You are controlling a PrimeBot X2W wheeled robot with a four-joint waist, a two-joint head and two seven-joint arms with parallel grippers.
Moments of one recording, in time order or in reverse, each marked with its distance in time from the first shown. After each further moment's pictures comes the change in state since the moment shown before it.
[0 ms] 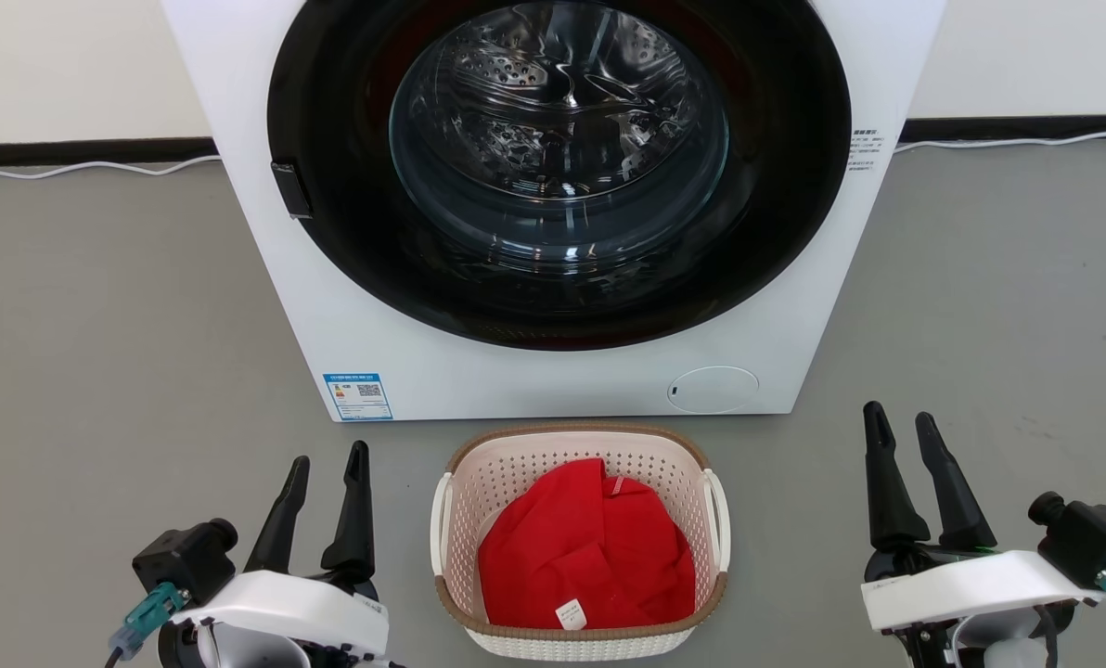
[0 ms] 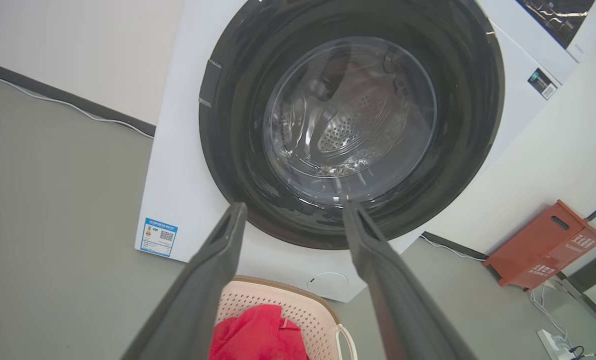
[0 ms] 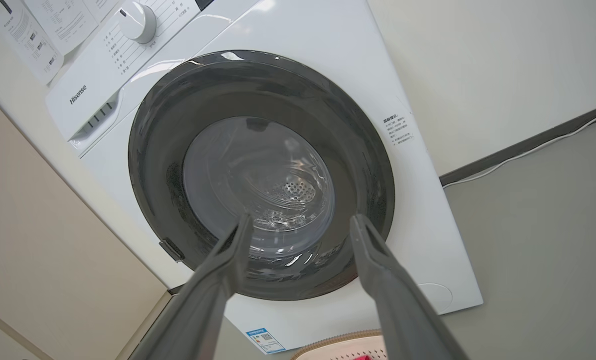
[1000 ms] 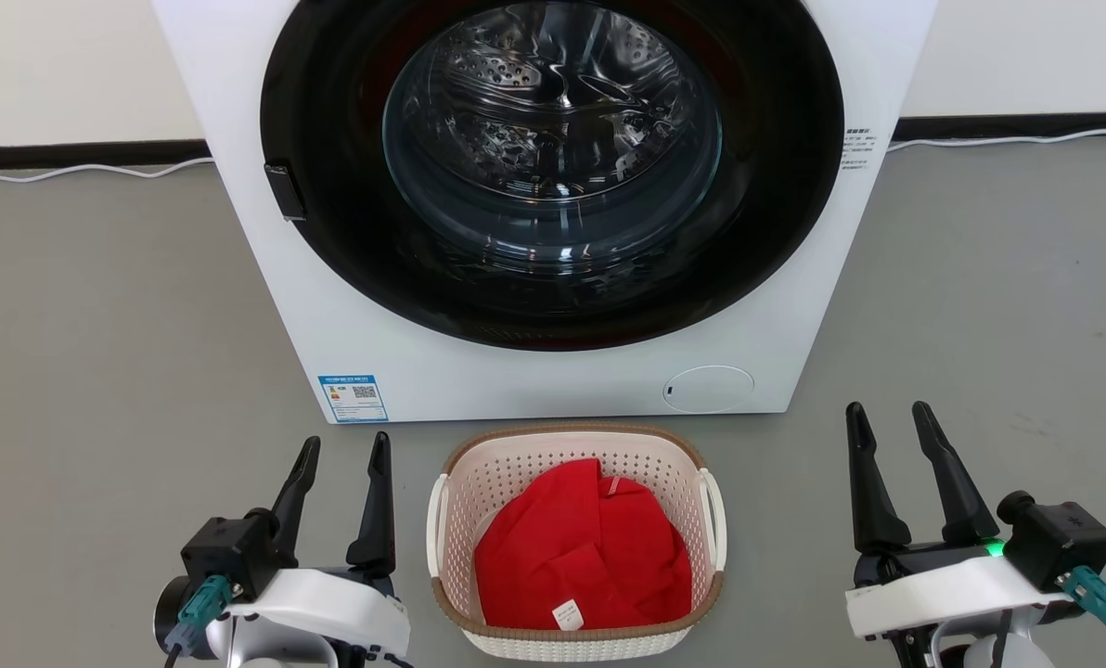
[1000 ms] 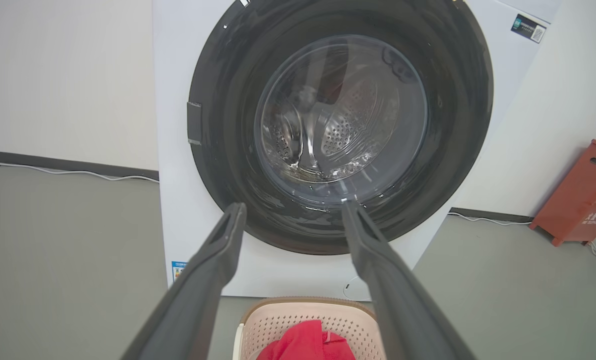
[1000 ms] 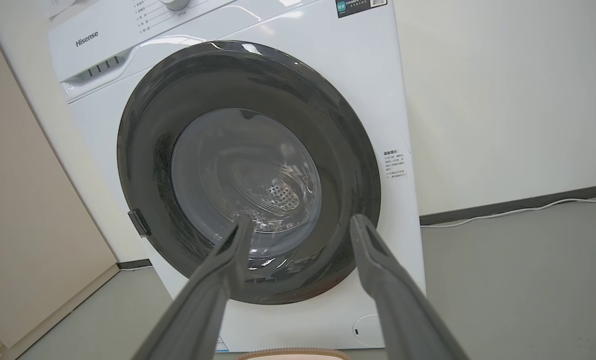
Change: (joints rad) left arm -0.019 0.003 -0.037 0.007 0.244 0.035 -0.067; right arm -0.014 0.013 -0.013 0.031 -0.289 0.000 -0.070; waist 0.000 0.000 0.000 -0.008
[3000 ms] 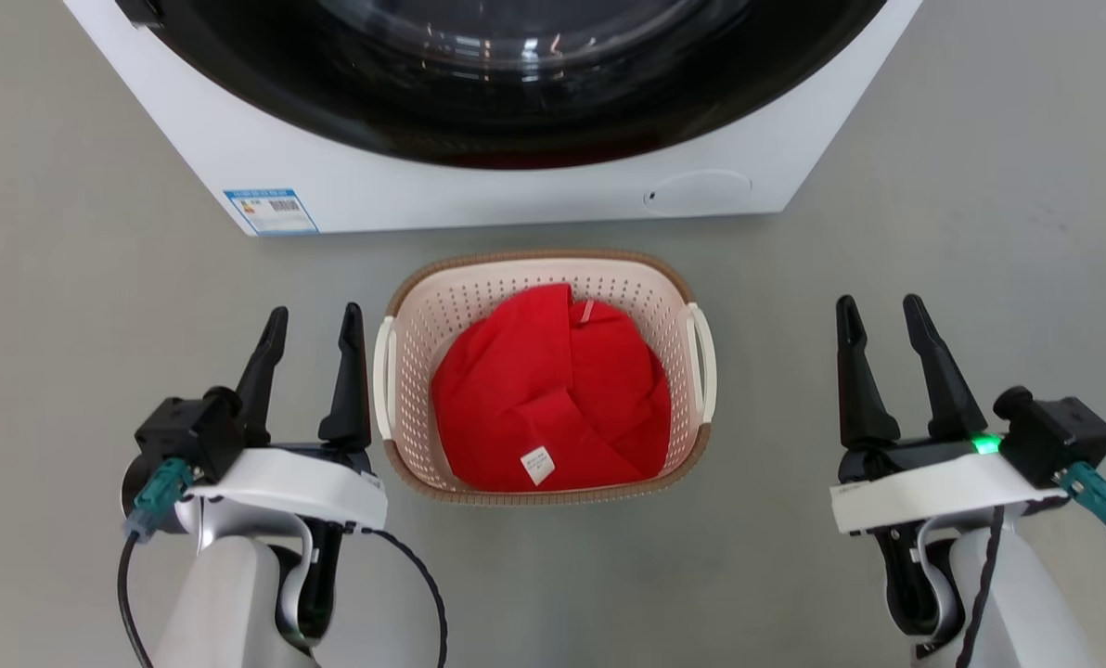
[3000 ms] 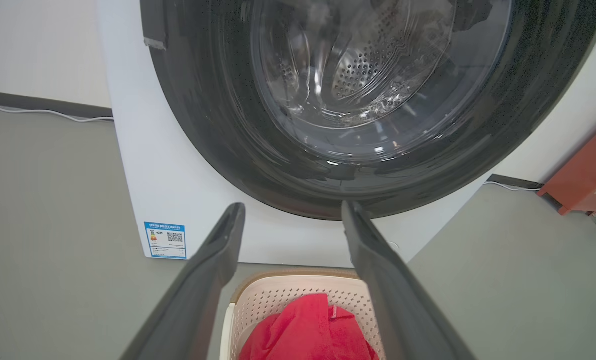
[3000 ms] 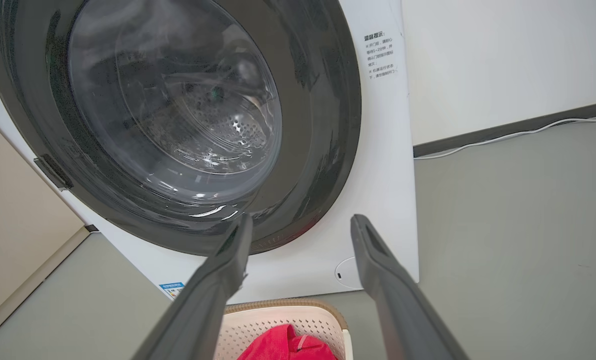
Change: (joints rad) left arm -0.201 -0.002 0.054 0.044 0.011 -0.035 -0.003; right arm -0.183 0.001 0.017 0.057 0.037 0.000 0.000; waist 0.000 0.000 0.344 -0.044
